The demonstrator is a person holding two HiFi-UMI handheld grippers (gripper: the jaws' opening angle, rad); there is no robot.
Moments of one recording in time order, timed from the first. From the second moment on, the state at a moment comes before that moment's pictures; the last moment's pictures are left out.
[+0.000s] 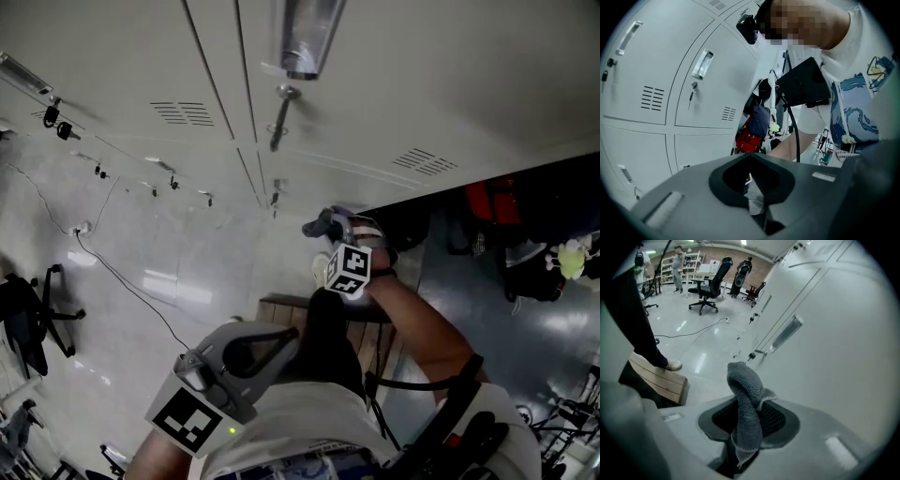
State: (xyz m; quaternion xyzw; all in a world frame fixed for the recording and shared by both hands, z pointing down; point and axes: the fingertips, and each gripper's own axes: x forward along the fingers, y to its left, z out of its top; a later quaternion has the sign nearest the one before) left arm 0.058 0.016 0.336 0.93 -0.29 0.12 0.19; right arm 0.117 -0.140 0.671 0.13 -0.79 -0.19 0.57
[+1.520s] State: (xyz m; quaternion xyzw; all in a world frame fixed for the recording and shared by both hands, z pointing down) left arm 0.056 0.028 0.332 0.93 -0.29 0.11 0.19; right arm 0.072 -0.176 0.564 0.17 -0.76 -0.31 0.55
